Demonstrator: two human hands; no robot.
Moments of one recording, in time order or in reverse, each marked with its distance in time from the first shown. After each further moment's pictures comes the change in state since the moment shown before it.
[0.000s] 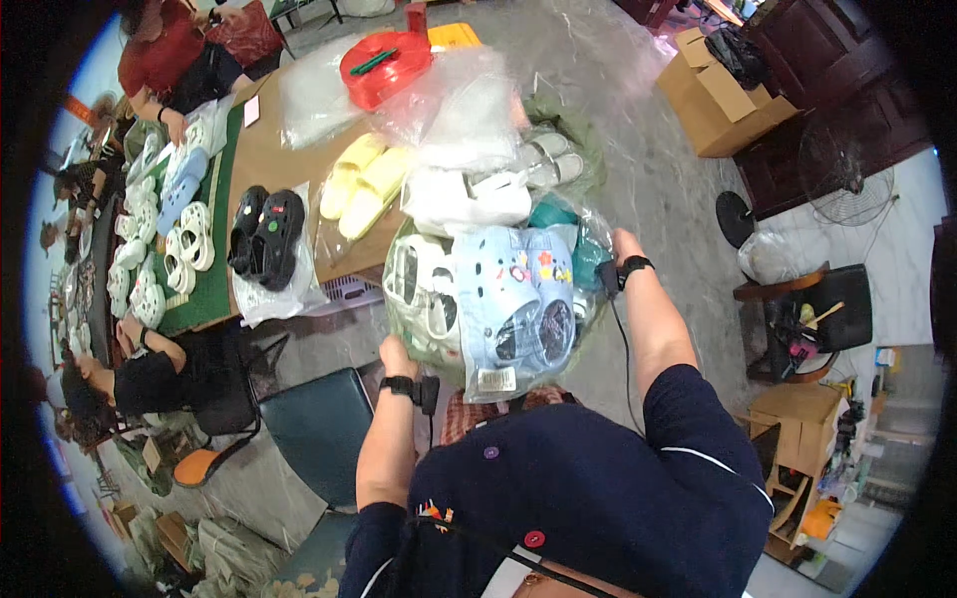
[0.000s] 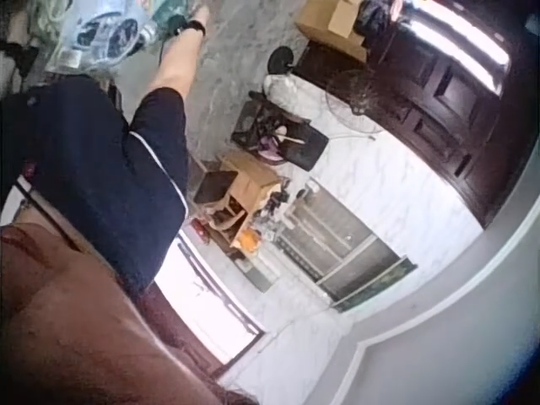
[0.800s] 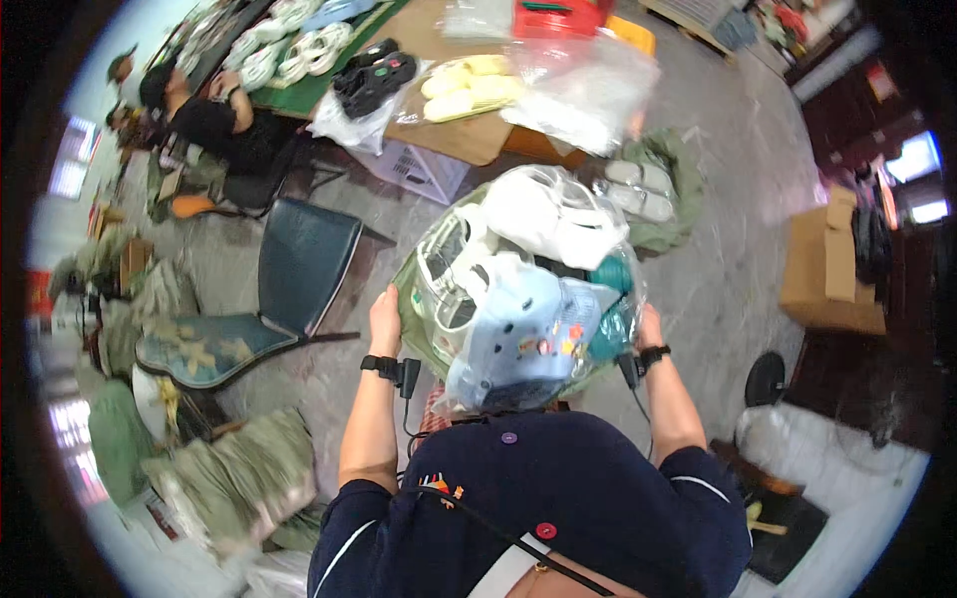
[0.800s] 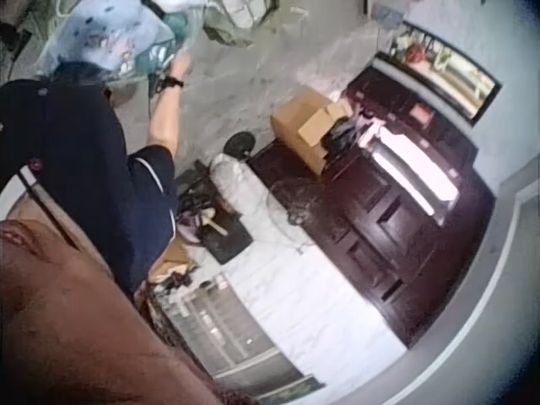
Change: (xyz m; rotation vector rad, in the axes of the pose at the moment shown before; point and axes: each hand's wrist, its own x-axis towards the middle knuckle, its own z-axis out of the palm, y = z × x) left_hand -0.089 0.053 0.078 -0.346 0.737 -0.148; right_hand 0.074 0.031 0.043 -0.170 -0.704 0.079
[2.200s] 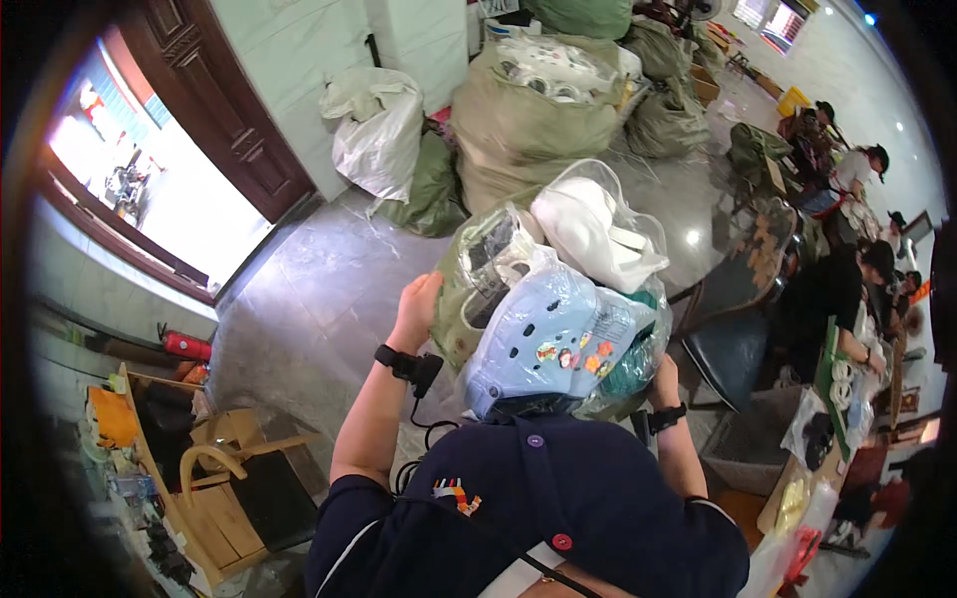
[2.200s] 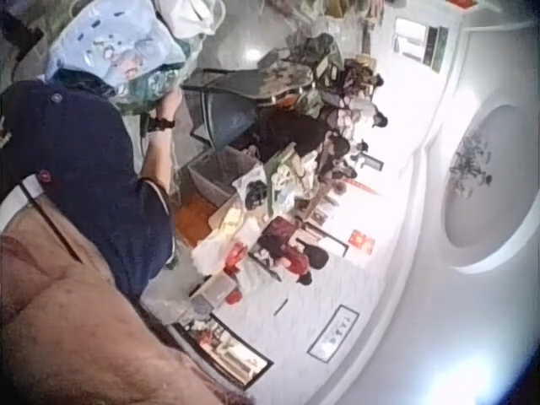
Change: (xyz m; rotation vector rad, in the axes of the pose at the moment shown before) left_hand -0.340 -0.086 0.036 -0.683 1.368 0.419; right_hand -0.001 -0.098 0.398 -0.636 -1.603 -0.017
